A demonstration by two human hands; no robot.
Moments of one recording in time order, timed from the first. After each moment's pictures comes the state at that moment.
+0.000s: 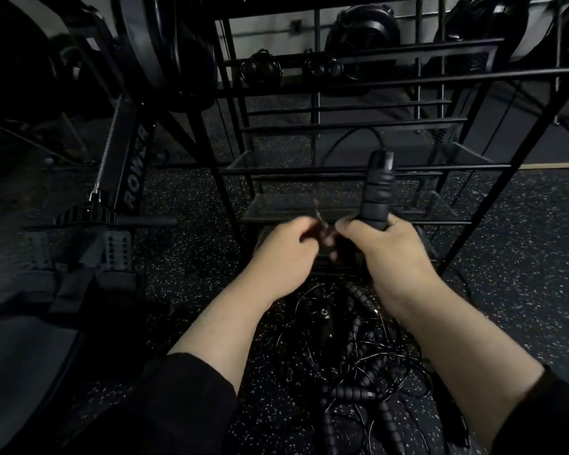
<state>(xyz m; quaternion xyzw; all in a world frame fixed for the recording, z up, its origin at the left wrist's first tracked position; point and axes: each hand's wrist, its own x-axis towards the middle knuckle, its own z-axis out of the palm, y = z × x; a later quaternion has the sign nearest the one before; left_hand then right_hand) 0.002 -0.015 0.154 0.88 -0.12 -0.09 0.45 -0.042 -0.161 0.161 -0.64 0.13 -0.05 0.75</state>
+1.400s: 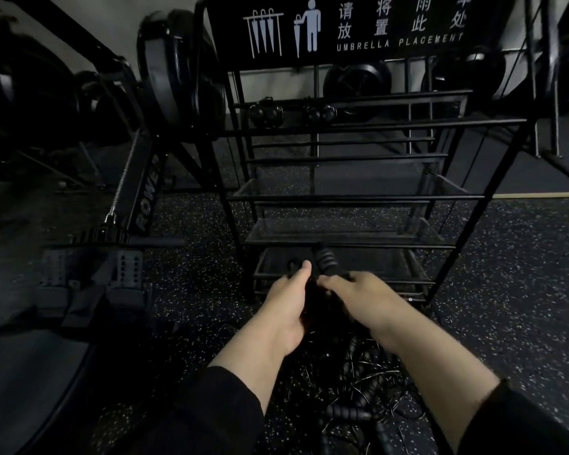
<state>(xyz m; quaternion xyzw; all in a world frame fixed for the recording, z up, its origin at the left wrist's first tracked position) -0.028 -0.032 0.123 0.60 0.21 -0.23 0.74 -0.065 -0.159 0.156 -0.78 0.17 0.14 0.58</state>
